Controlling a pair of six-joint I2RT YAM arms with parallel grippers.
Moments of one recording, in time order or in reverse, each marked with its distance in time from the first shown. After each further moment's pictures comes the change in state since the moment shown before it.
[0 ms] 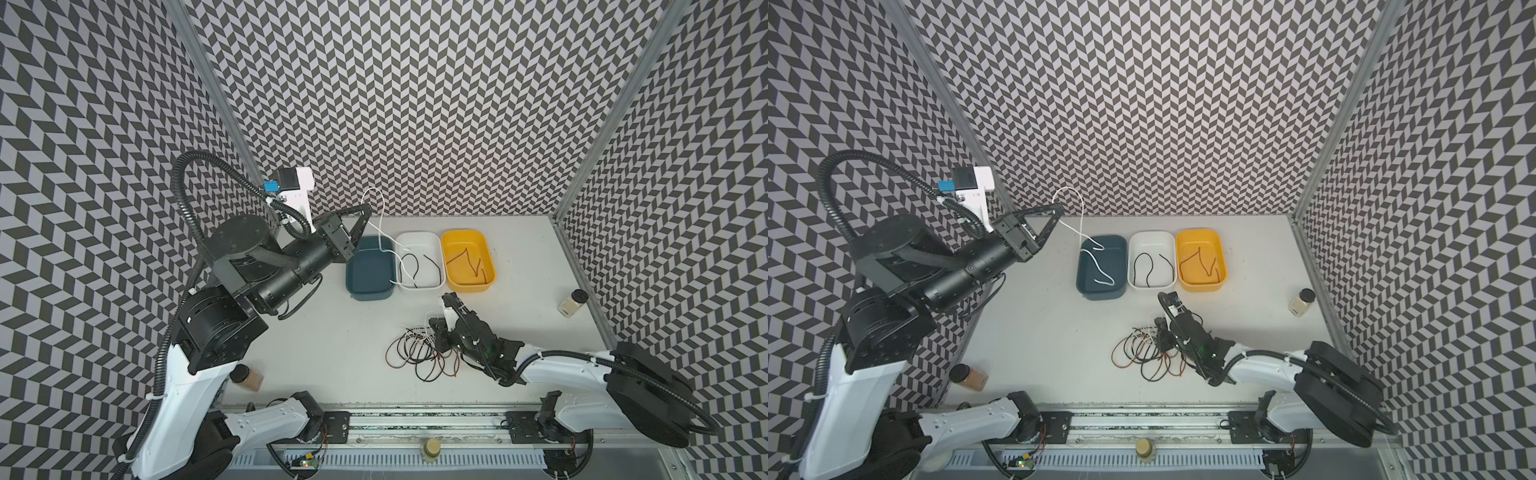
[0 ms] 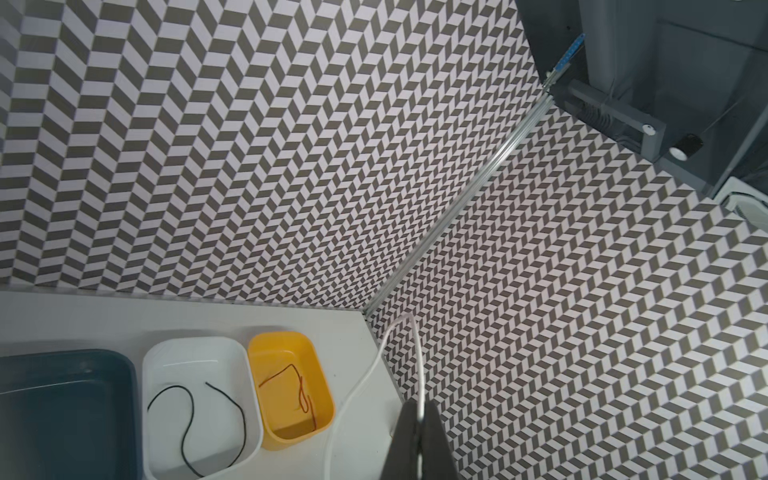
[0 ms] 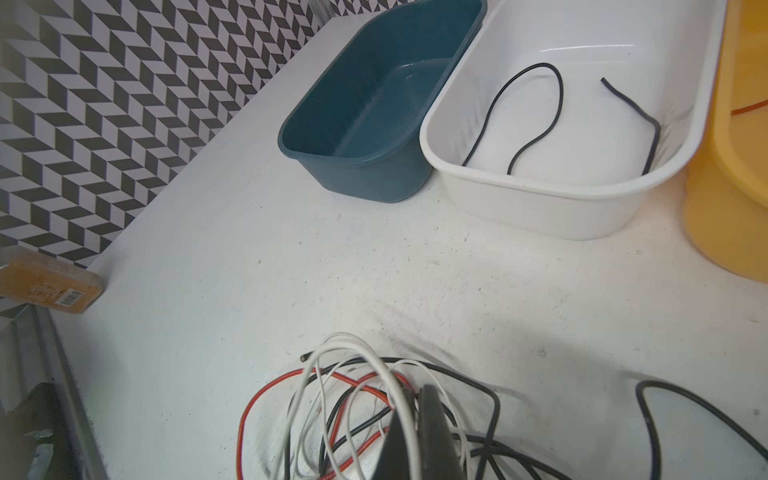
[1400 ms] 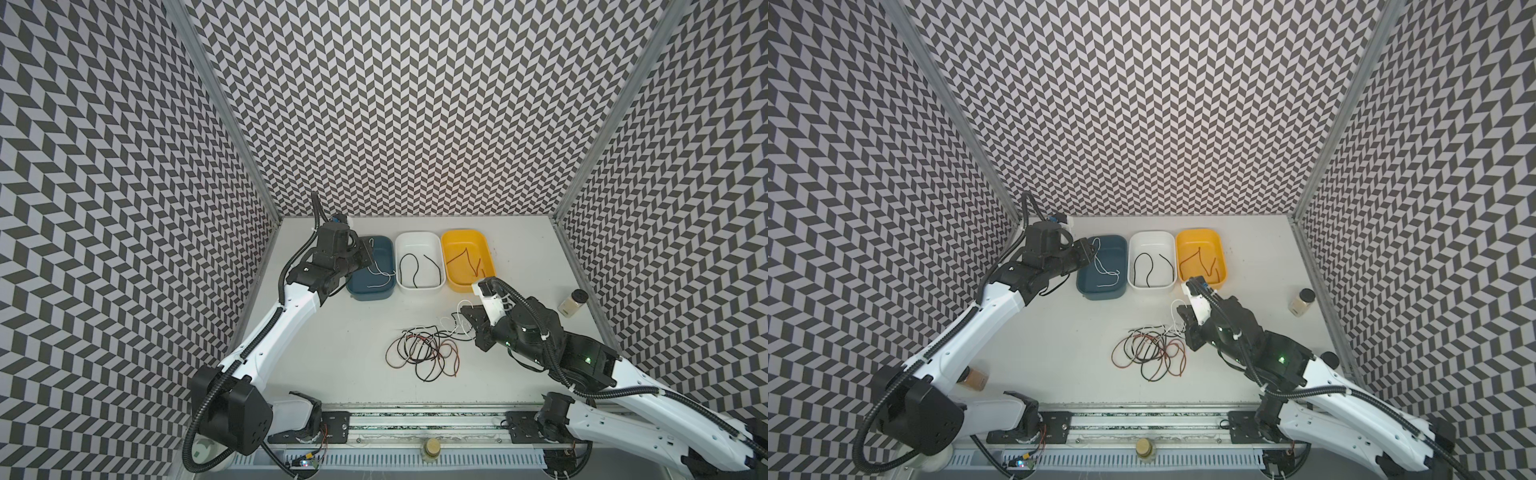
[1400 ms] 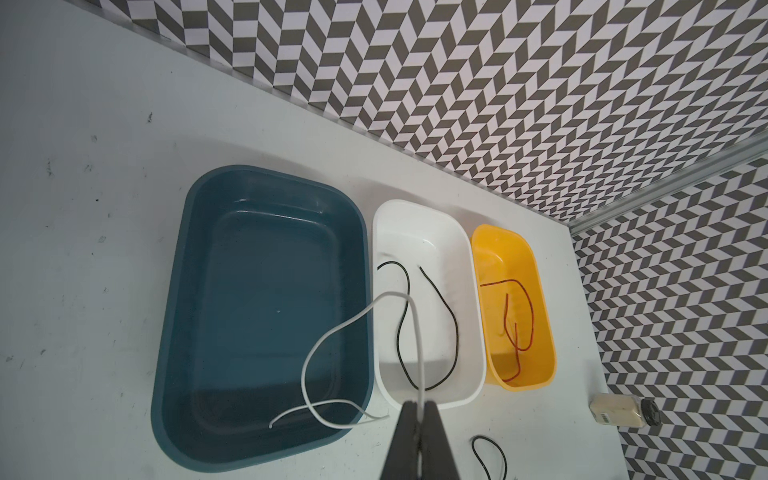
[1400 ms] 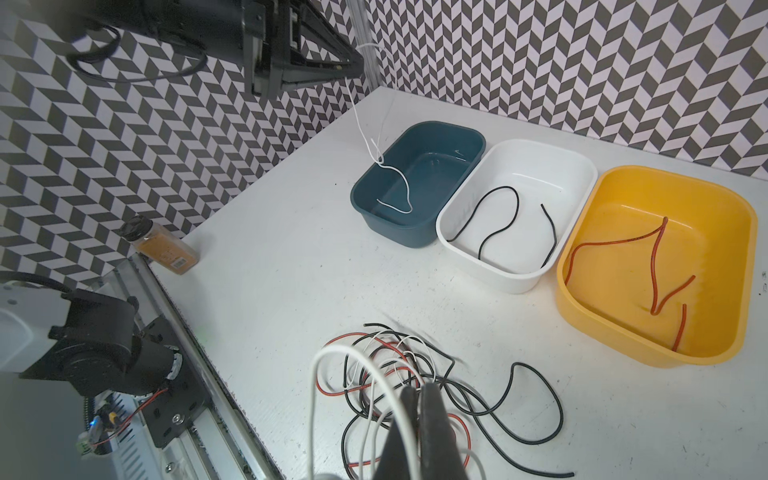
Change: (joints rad) left arm 0.390 0.210 -0.686 0.325 0.164 0.073; right arm 0.000 -0.527 0.367 -0.838 -0.038 -0.236
